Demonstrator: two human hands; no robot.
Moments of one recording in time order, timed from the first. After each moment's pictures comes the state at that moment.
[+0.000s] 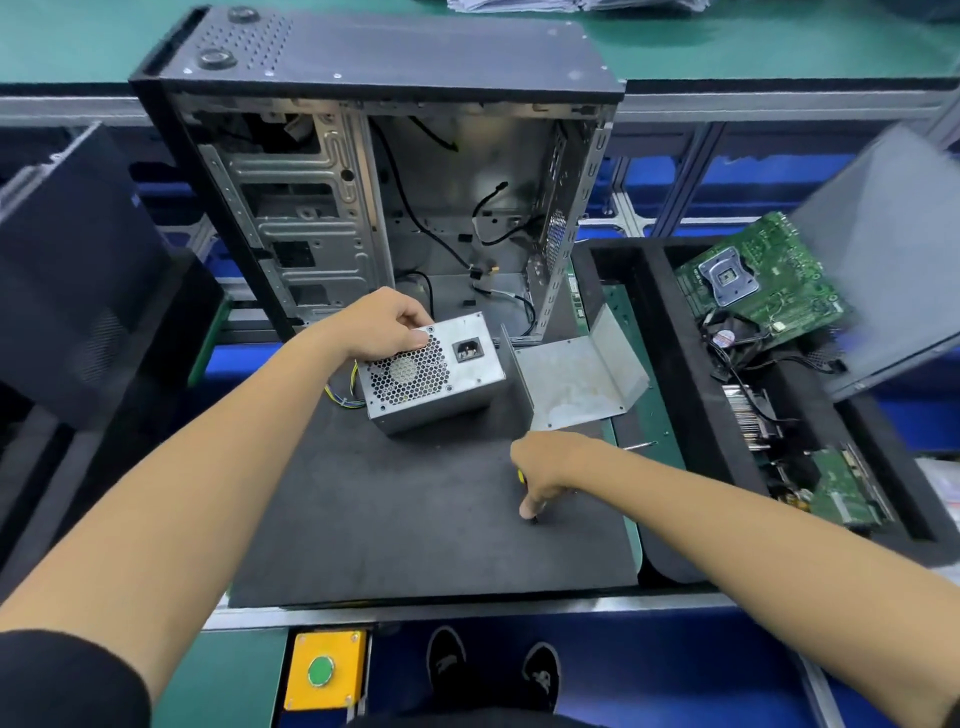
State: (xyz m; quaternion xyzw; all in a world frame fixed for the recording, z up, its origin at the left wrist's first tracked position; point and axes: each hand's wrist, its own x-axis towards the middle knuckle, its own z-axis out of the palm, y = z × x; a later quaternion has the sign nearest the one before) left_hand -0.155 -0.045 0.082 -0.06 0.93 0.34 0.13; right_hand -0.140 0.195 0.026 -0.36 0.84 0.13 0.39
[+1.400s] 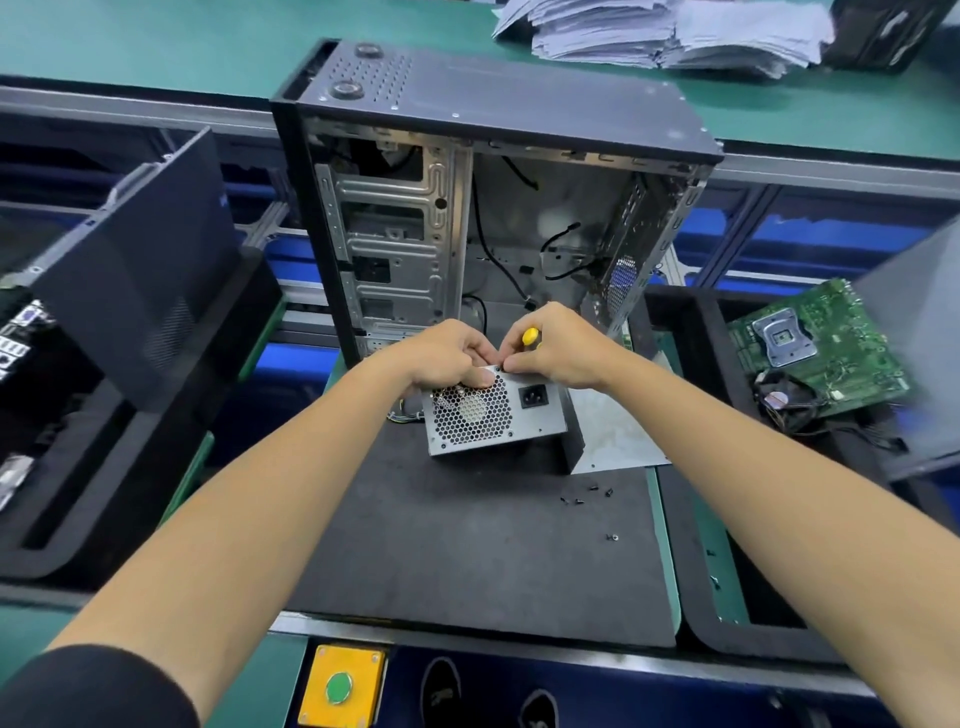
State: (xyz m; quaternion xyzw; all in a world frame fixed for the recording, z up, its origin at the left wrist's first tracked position) left_hand -0.140 -0.045 0.084 -0.10 0.85 0.49 0.16; right_hand -0.209 0.124 0.110 -0.36 0.86 -0.30 0.21
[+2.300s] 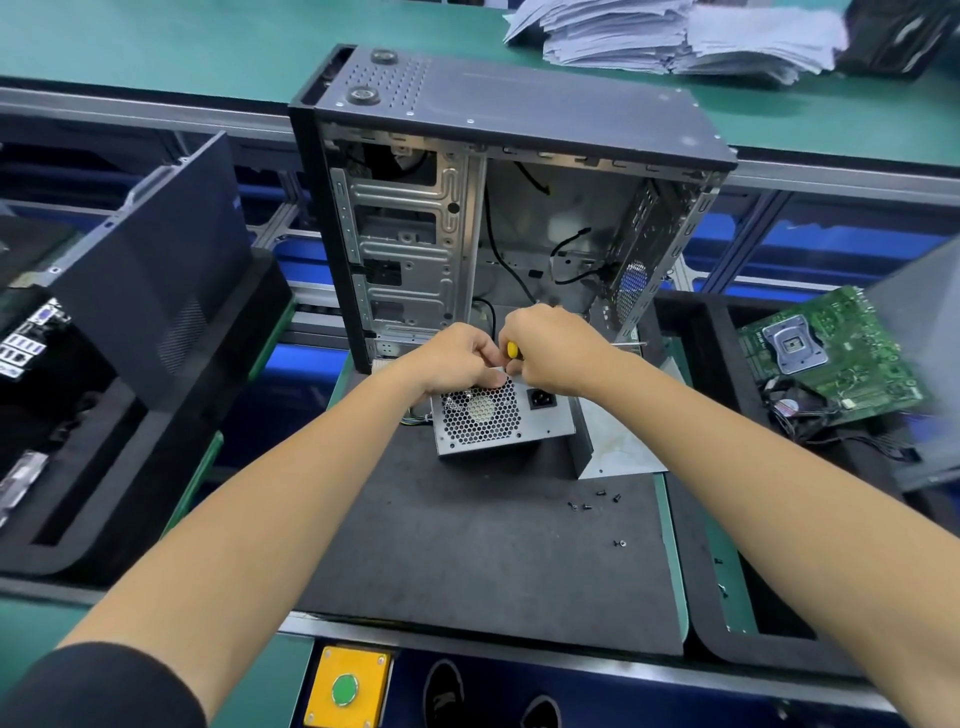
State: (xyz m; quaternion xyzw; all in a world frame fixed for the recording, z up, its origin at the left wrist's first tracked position) left_hand -0.140 -0.042 0.080 -0.11 0.86 0.48 0.12; right_hand -0.198 0.100 0.116 -0.43 0.90 -0.04 0.05
